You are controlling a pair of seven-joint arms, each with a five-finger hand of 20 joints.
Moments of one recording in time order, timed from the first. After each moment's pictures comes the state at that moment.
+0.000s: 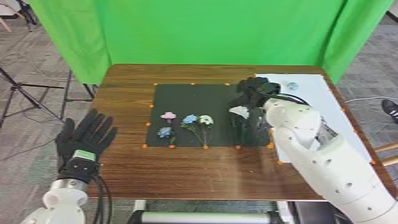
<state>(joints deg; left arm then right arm) 125.7 -51.8 -89.9 -120.9 0.1 15.0 26.0 -69.4 -57.1 57.7 -97.1 -138.7 -16.6 18.3</state>
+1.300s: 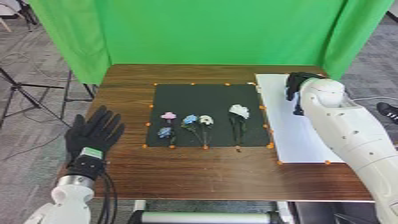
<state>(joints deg) 122.4 -52.2 -87.4 -118.9 1.8 12.8 24.2 -51.8 -57.8 57.0 -63.5 -133.1 -20.9 22.0</state>
